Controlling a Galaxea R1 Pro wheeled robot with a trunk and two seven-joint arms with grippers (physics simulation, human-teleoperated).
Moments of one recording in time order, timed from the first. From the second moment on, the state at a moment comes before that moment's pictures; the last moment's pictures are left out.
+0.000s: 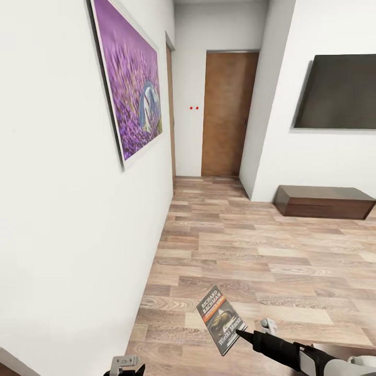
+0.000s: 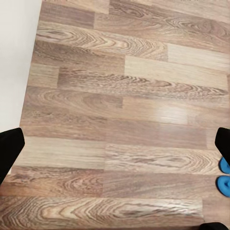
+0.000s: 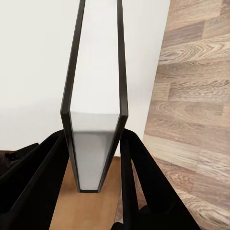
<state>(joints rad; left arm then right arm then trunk) -0.43 0.00 0.17 -0.02 -0.05 -0.36 -0.22 -0.65 -0.19 0.23 0.08 -0.52 0.02 1.04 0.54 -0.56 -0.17</state>
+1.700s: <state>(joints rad) -0.43 0.00 0.17 -0.02 -0.05 -0.36 -0.22 -0.65 -0.19 0.23 0.08 -0.52 0.02 1.04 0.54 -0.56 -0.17</state>
